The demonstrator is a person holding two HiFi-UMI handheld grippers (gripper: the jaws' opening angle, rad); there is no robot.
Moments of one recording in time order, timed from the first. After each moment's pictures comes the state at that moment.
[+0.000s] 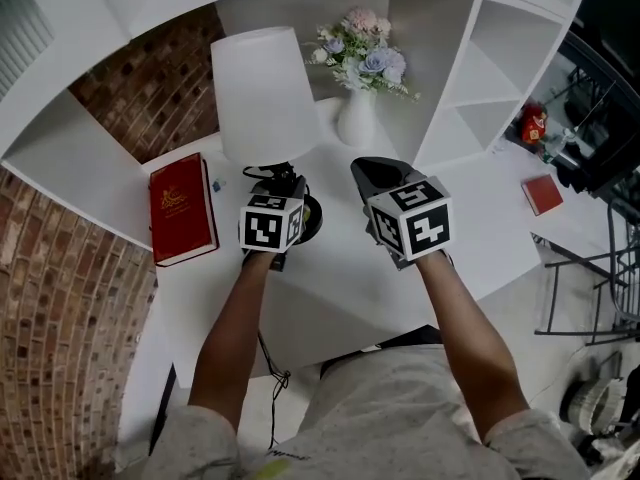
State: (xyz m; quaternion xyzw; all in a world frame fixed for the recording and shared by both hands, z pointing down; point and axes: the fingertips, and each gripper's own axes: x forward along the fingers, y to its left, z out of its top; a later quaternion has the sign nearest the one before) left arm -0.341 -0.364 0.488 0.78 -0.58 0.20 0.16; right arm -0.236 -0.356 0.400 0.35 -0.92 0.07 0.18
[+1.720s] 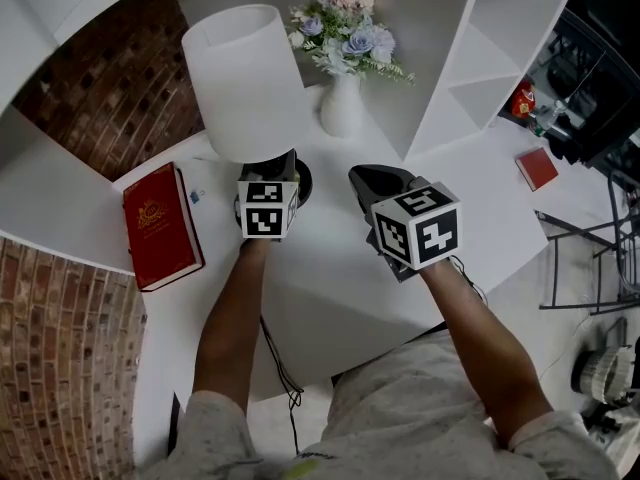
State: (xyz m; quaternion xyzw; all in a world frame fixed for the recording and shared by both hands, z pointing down) left arm -0.351 -0.448 0.511 0.79 -0.59 0.15 0.04; right arm -0.226 -0.367 0.450 0.38 -0.90 0.15 0.18
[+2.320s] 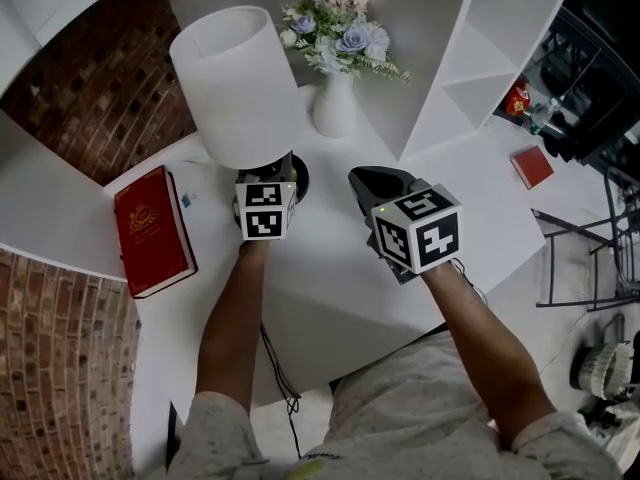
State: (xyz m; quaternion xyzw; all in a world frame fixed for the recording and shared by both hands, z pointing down) left arm -0.347 -0.460 0.516 0.79 -0.60 0.13 0.02; right arm -0.218 -0.370 0.457 0.38 -0.89 0.14 0.19
